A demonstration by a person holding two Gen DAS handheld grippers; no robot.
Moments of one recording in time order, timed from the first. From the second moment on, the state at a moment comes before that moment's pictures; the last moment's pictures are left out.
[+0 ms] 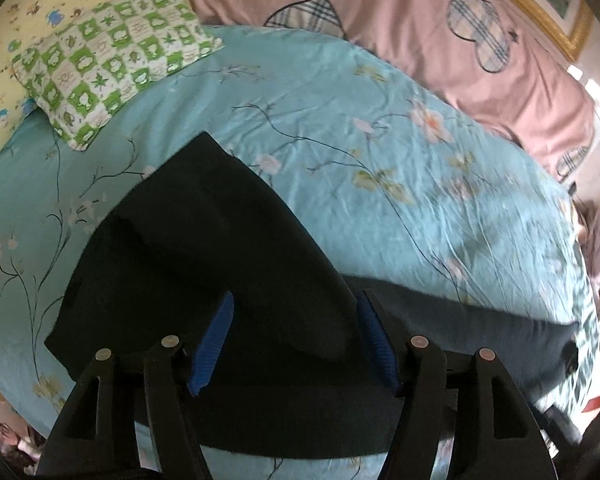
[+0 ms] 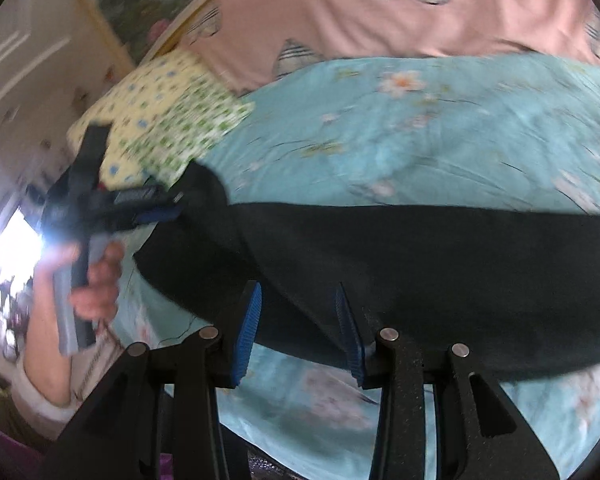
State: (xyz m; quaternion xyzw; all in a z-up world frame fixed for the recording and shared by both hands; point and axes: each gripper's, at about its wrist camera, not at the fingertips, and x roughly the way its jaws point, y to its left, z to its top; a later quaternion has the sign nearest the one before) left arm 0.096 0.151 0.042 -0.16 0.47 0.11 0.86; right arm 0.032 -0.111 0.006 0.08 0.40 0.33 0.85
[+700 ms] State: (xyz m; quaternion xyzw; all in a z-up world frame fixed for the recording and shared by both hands) left arm 0.164 0.174 0.016 -0.15 0.55 0.21 0.79; right arm 0.062 0.014 -0.028 -0.10 0.38 0.44 0.81
